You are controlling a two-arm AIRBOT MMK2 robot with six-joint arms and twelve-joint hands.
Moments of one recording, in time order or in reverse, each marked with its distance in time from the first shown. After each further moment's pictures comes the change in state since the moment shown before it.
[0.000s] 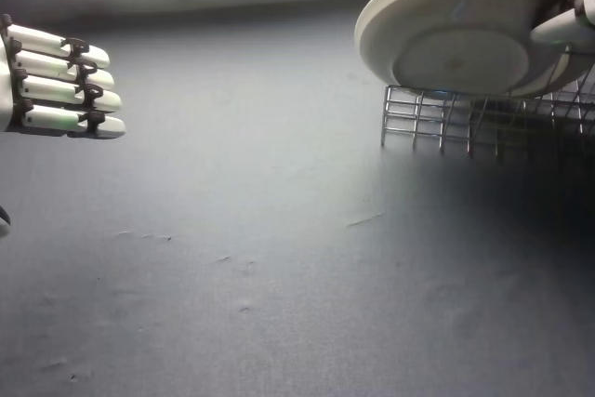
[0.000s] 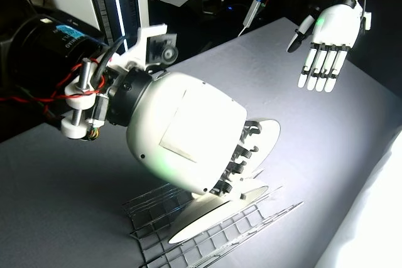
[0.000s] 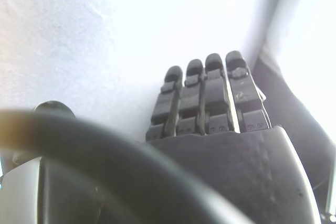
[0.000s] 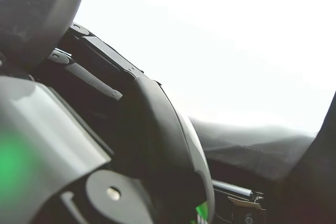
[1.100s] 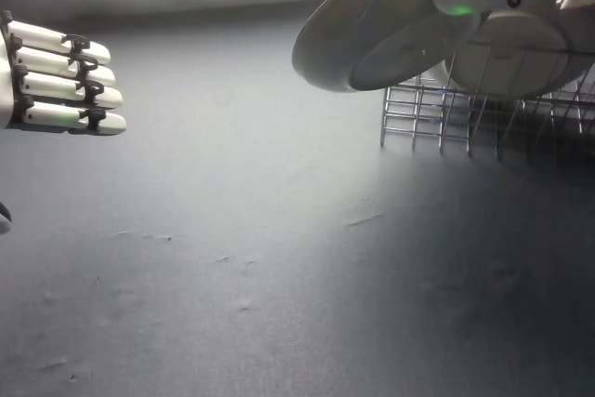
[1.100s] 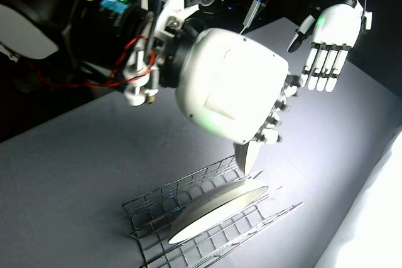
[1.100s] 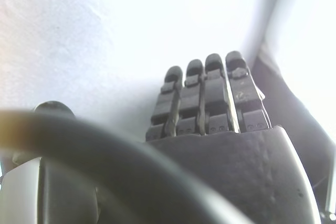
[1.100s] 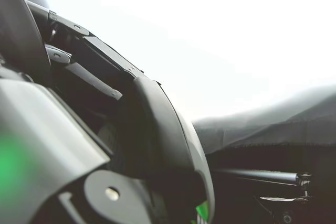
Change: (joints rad) left arm -0.006 0.000 0.000 0.000 0.003 0.006; right arm 0.058 -0.062 -0.047 0.415 0.012 -0.001
